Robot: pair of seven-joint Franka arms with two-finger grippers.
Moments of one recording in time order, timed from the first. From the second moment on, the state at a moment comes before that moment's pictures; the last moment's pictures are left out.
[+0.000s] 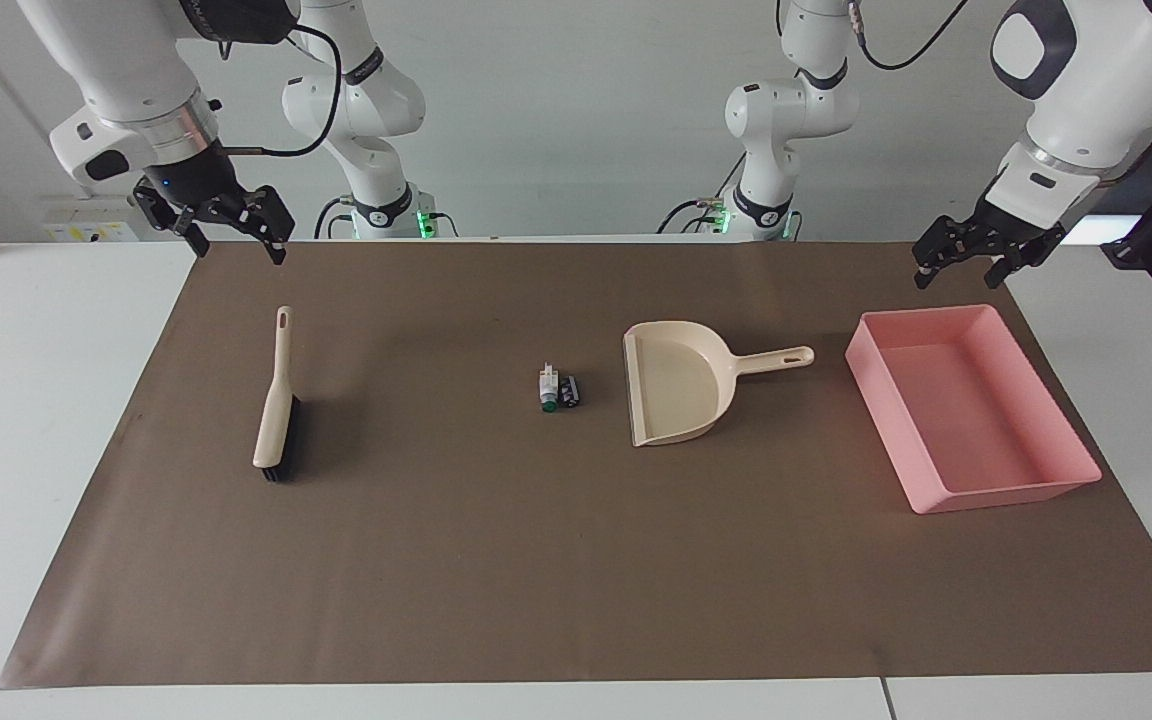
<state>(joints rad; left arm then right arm) 0.02 -0.05 -0.02 -1.68 -0.02 1.62 0.08 -0.01 -0.07 0.00 -1.61 -0.03 1.50 0.13</state>
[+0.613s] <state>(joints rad) 0.02 -0.05 -0.02 -1.68 -0.02 1.65 0.27 -0.01 -0.08 0.00 -1.68 -0.03 1.57 0.13</state>
